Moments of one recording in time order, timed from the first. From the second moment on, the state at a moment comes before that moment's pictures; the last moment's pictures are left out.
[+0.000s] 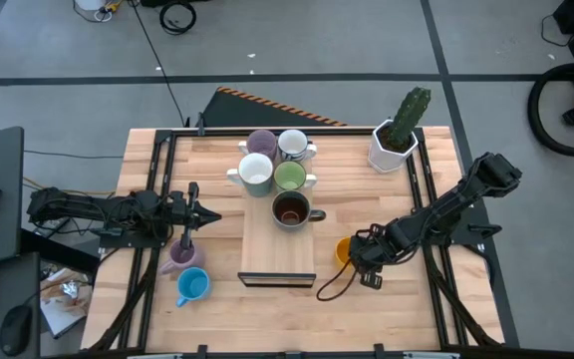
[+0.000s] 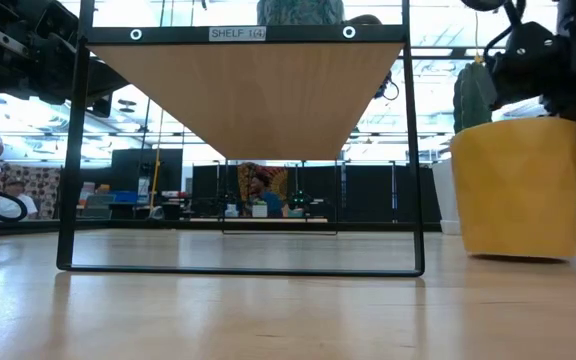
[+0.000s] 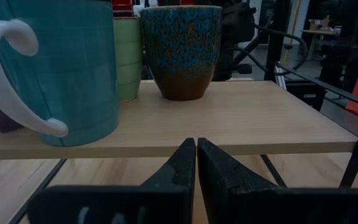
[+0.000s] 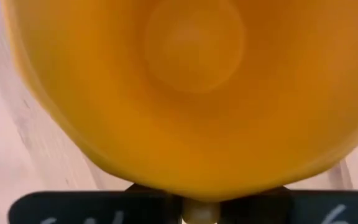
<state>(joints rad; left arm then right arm) -0.09 0.24 0.06 0.16 -0.08 0.01 0.49 1.47 0.83 -0.76 0.01 0.81</state>
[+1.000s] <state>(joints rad) -0.09 0.24 0.06 0.16 -0.08 0.01 0.45 1.47 1.44 -1.33 0.17 0.58</state>
